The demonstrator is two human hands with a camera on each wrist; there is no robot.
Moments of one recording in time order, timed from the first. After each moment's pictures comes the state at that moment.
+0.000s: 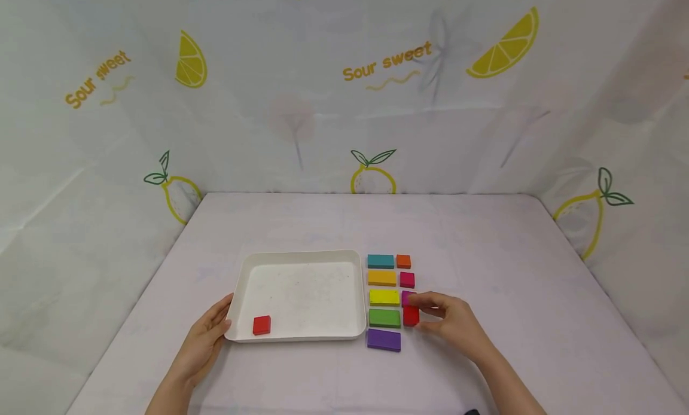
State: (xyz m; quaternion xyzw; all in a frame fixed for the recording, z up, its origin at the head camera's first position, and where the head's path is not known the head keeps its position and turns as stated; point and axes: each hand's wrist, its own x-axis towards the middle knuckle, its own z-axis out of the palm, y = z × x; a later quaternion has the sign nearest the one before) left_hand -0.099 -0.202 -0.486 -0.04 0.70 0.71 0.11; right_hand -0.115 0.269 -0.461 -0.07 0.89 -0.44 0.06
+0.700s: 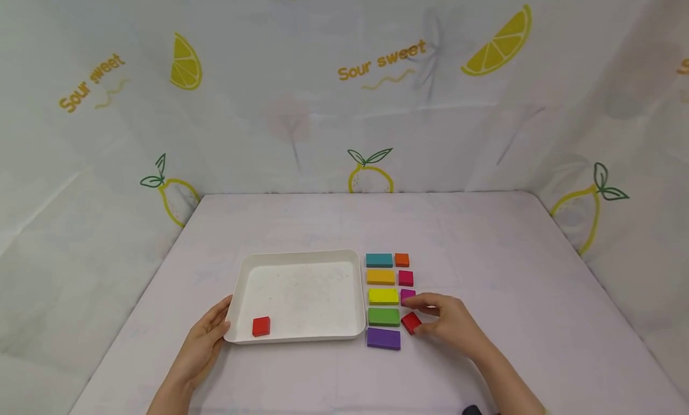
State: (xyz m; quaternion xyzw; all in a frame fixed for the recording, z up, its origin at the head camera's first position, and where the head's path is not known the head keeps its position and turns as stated) left_hand -0.100 -0.202 -0.488 -0.04 0.70 0.71 0.10; right_hand -0.118 0.268 -0.463 -0.09 0.90 -0.42 0.10
